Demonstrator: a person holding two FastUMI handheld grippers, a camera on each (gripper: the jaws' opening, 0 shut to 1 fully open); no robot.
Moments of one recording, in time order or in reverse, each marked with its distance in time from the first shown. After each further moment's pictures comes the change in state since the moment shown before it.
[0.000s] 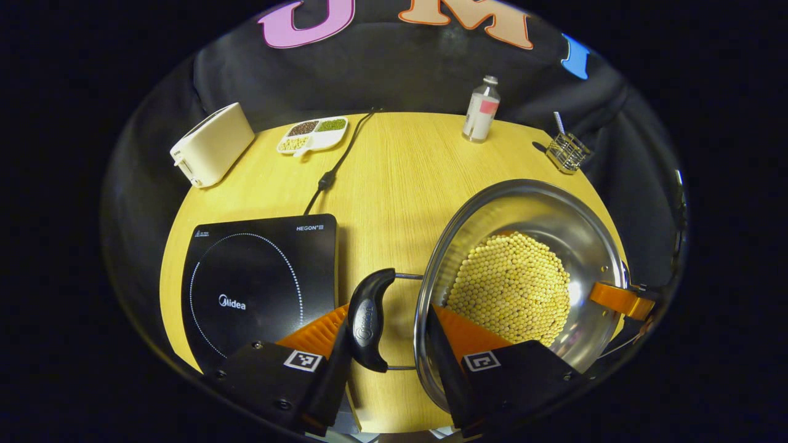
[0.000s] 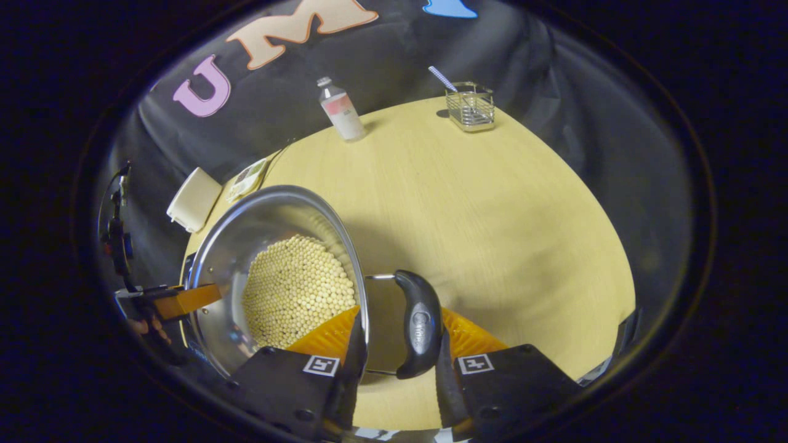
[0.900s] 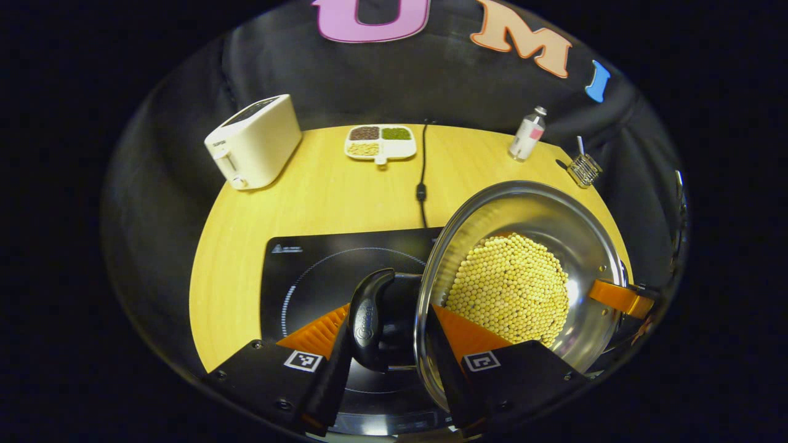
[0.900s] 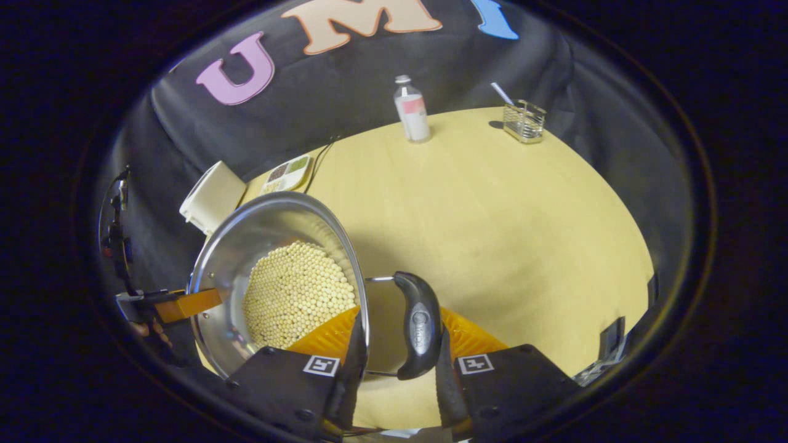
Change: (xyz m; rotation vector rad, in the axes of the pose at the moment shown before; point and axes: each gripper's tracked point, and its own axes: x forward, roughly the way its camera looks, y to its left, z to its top) left arm -0.029 0.187 0.011 -0.006 -0.015 -0.027; right arm -0.003 0.192 -0.028 0.007 -0.041 -0.020
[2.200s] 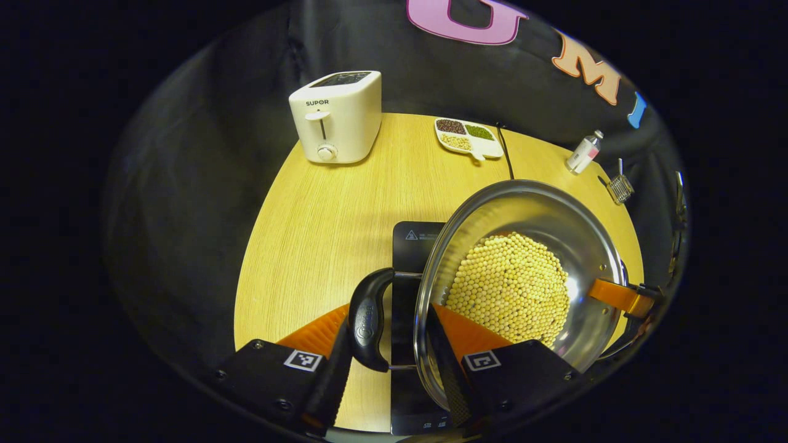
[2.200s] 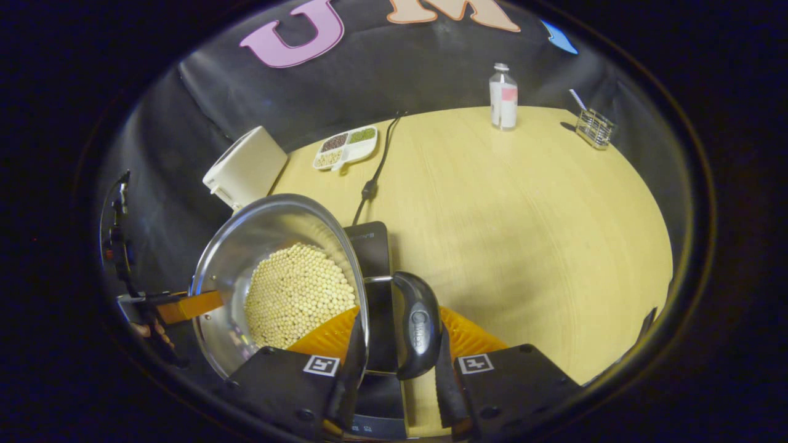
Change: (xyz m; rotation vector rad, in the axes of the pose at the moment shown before) left arm -0.003 0.143 -0.017 -0.089 0.024 0.051; right arm 0.039 0.123 -0.022 -0.079 0.047 0.058
